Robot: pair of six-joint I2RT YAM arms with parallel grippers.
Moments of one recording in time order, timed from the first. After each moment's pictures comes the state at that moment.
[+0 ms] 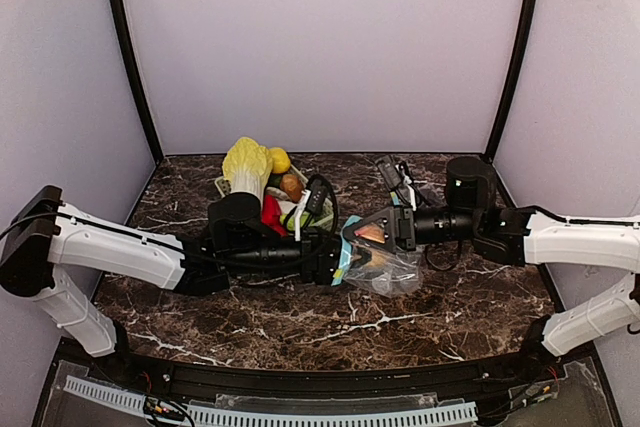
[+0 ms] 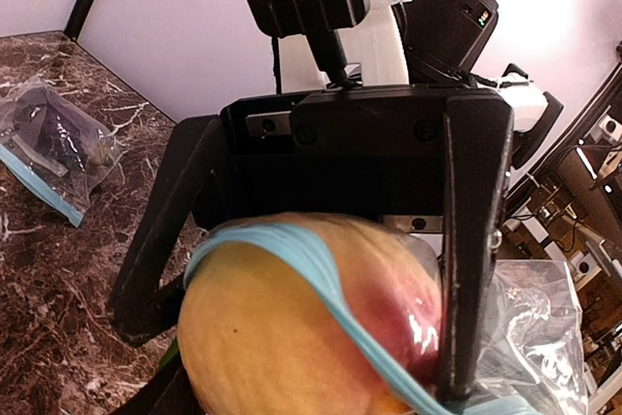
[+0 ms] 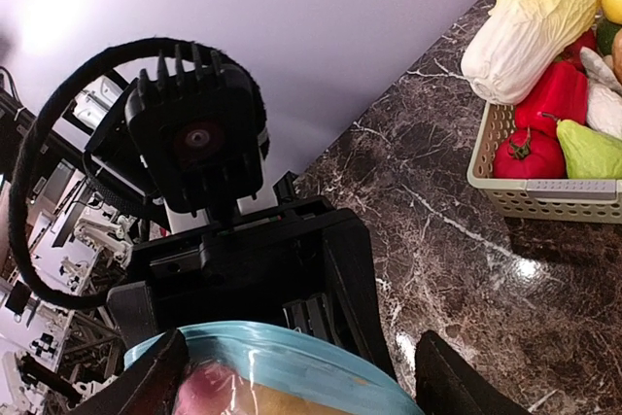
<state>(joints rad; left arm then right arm) -1.10 1.54 0.84 0.64 0.33 -0.63 0.86 1.24 0.76 0.25 -0.66 0.64</state>
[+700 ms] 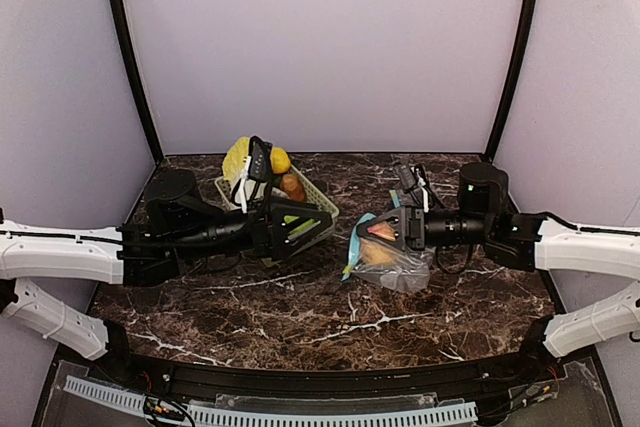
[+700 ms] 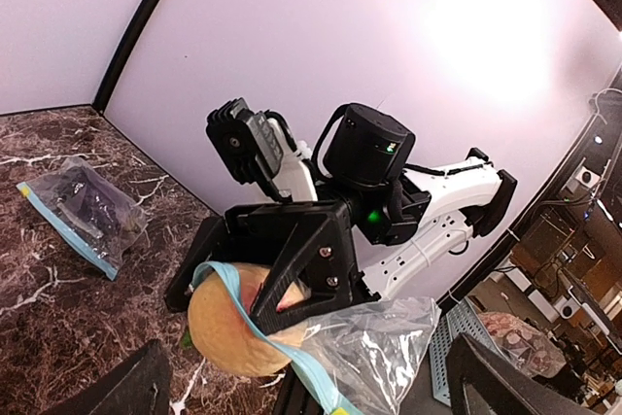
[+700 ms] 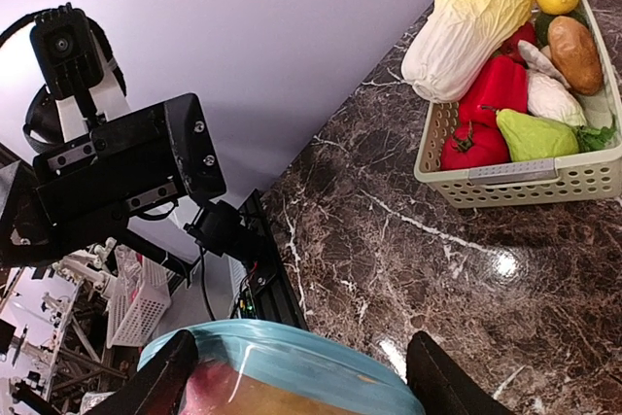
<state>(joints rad) -1.07 1.24 0.78 0.50 0.24 -0.63 0.82 1.15 0.70 0.22 -0.57 0.66</state>
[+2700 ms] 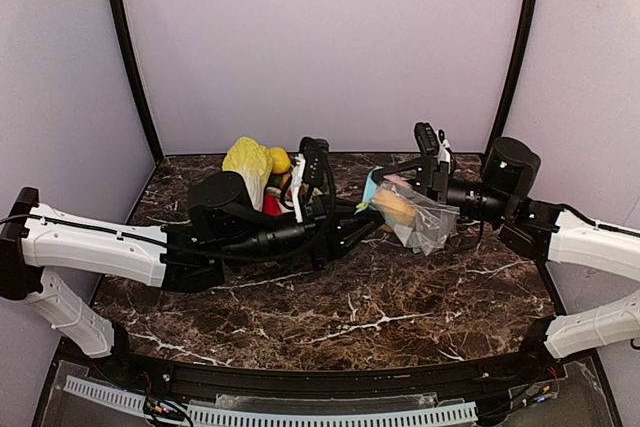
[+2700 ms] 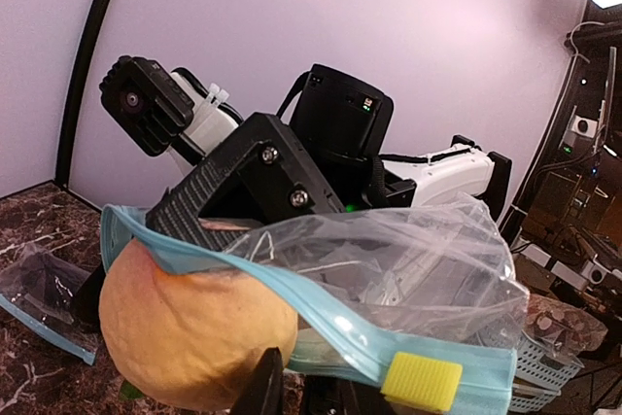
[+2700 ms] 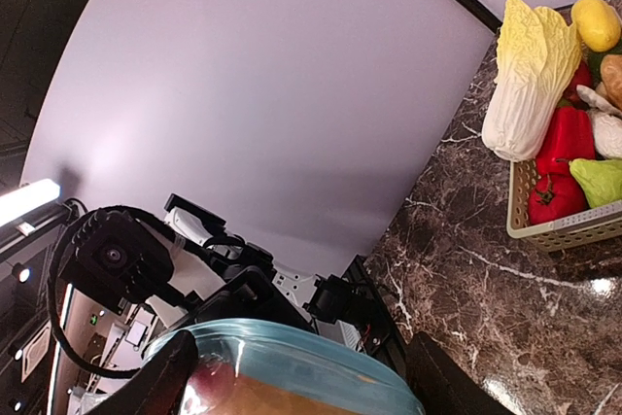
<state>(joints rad) -1.23 1.46 0.98 0.61 0.13 -0.40 0.78 1.09 0.77 0.35 -0.60 1.04</state>
